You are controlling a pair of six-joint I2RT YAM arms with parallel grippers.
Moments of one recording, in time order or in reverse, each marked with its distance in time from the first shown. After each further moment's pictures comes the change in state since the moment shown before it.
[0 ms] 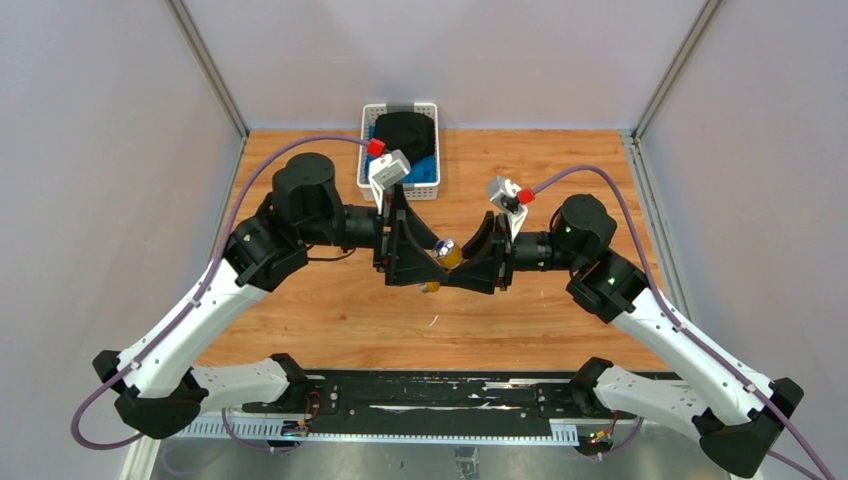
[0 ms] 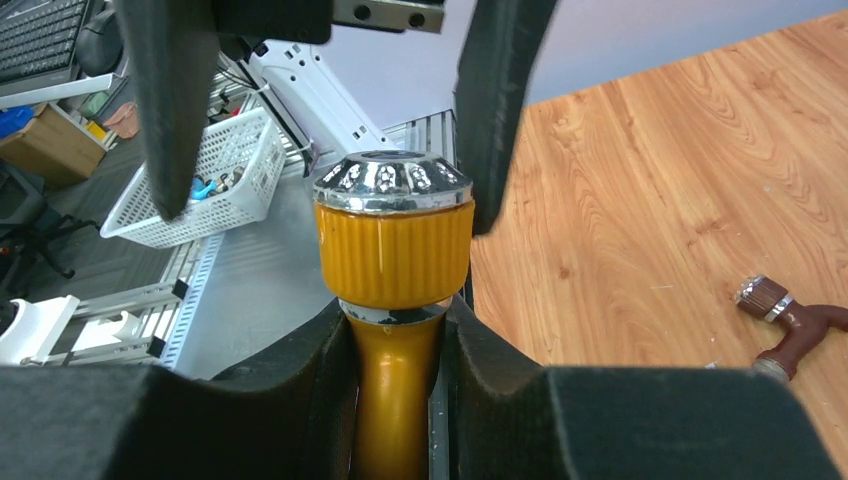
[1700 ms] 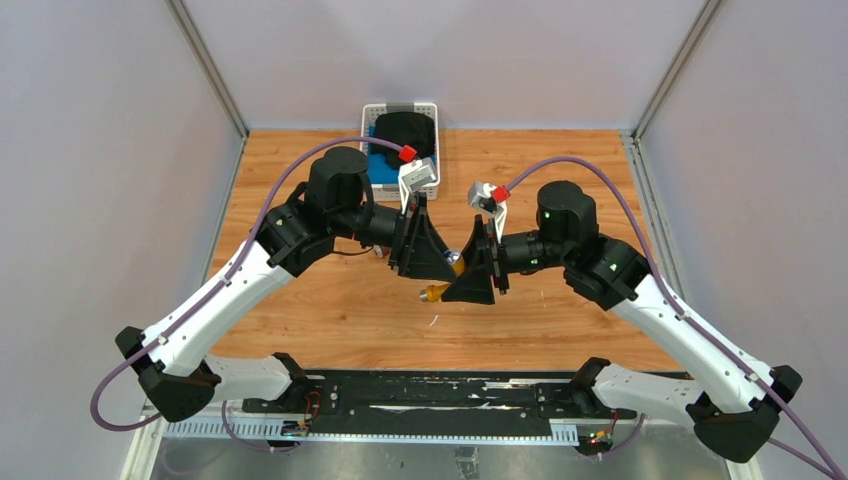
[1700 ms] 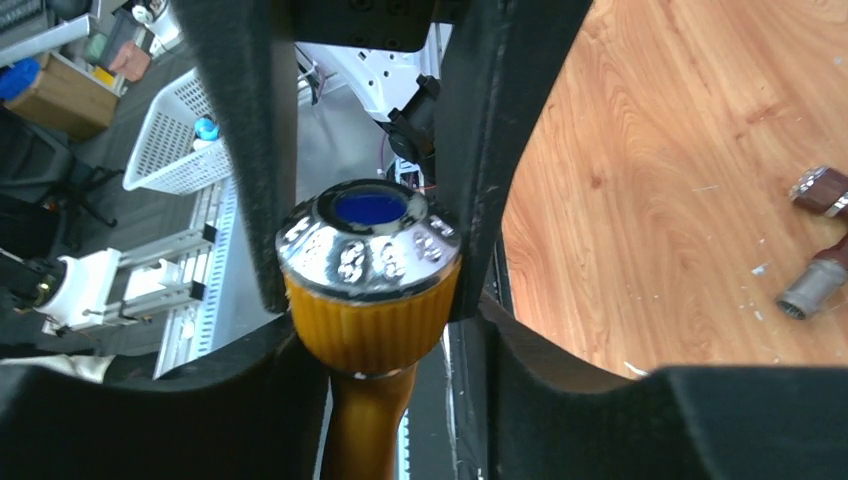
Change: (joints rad) left arm -0.006 0.132 0.013 -0.027 0.130 0.020; right arm 0.036 0.079 0.172 -0.388 0.012 -0.096
